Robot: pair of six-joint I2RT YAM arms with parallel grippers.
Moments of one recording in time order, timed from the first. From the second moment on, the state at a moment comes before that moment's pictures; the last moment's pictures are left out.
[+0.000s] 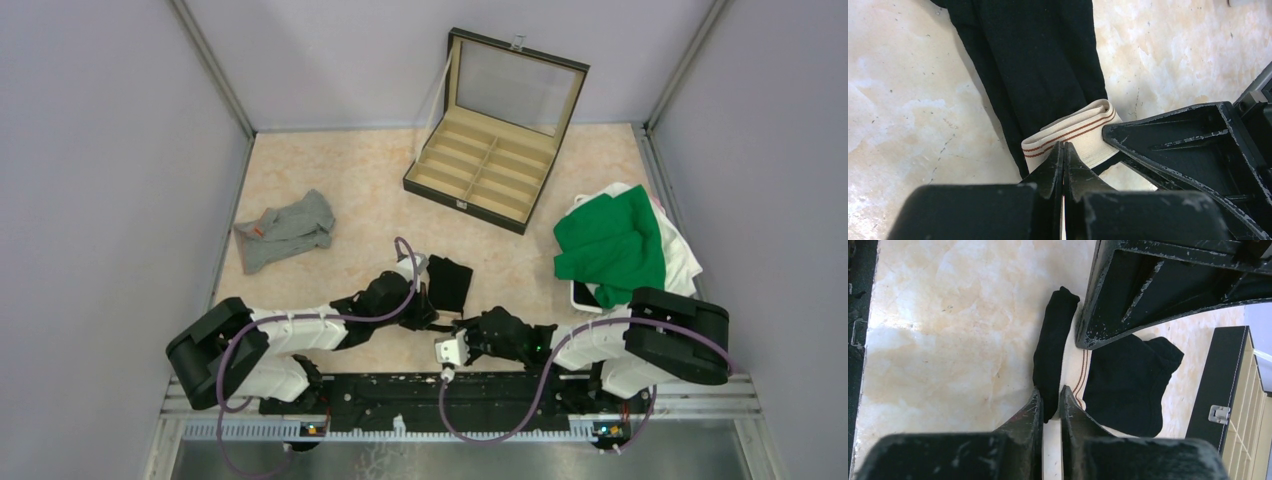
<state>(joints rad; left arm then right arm) -0.89 1.31 0.37 0.31 0.06 -0.62 1.23 1.42 0.28 0.58 0.07 -0.85</state>
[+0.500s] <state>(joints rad) -0.83 1.08 0.37 0.11 0.00 -0.62 1.23 1.38 0.36 0.45 0.00 -0.64</state>
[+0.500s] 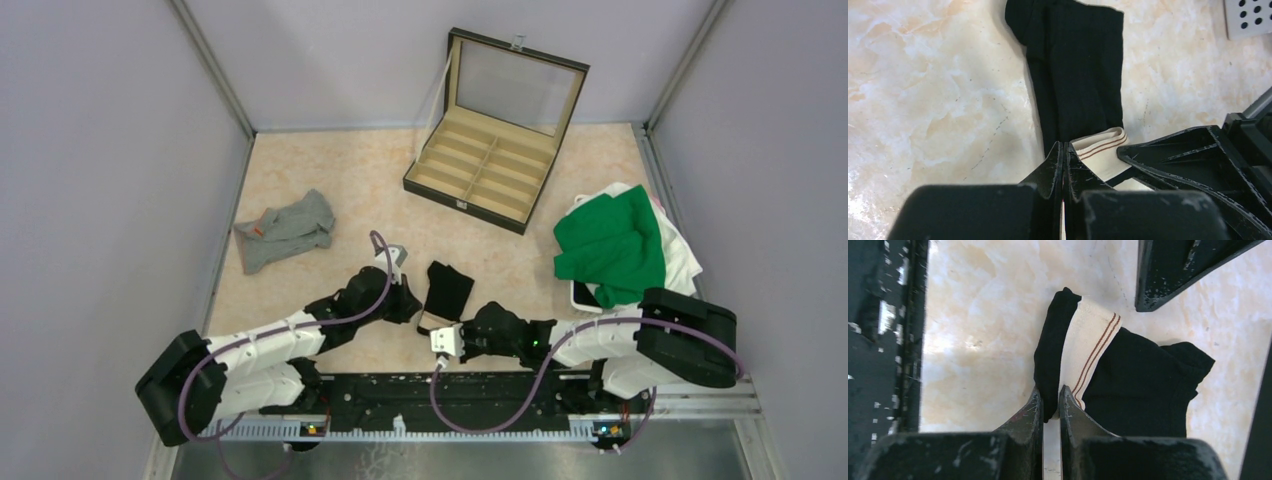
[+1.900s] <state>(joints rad) -0.83 1.29 0.37 0.21 0.24 -0.53 1.13 1.31 0.33 0.48 -0.21 0.01</state>
